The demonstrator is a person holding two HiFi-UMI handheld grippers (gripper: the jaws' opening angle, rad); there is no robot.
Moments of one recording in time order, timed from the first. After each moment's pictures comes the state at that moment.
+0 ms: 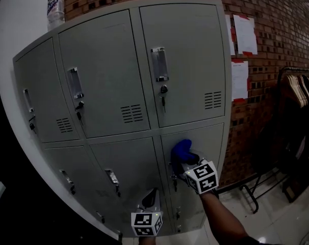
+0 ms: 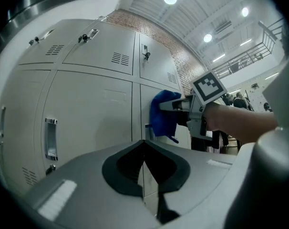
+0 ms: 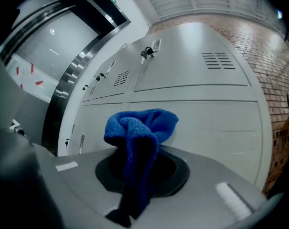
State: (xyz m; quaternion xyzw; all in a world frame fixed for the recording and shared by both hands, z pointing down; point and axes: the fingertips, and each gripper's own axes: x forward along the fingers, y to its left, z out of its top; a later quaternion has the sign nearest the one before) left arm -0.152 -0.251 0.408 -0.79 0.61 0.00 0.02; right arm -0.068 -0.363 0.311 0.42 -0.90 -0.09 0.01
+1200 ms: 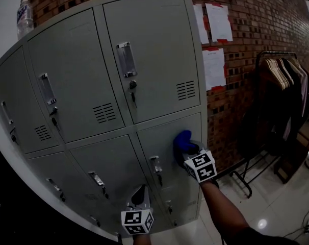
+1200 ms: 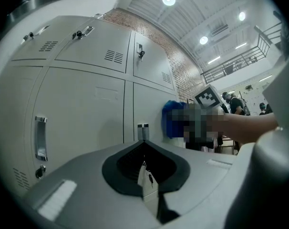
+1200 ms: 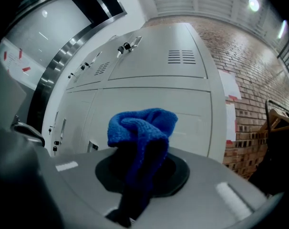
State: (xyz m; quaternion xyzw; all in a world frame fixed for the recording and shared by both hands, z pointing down) left arm -0.137 -0.254 0.410 -0.81 0.59 0.00 0.02; right arm 0.021 -0.390 0.336 0.50 -0.86 -0.08 0.04
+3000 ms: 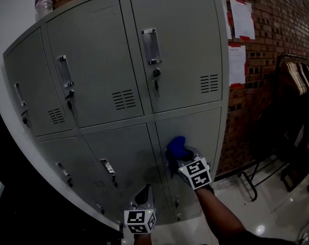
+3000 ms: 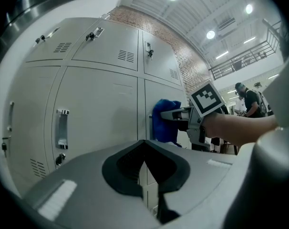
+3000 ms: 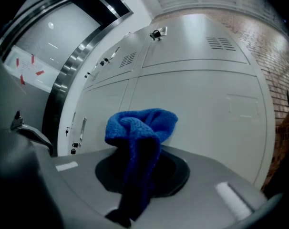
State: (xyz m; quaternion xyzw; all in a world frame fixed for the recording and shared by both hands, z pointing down) left arm -0.170 -0.232 0.434 -0.78 0.62 -0.01 0.00; right arm -0.076 -0.366 0.369 0.42 -0.90 -0.08 0.06
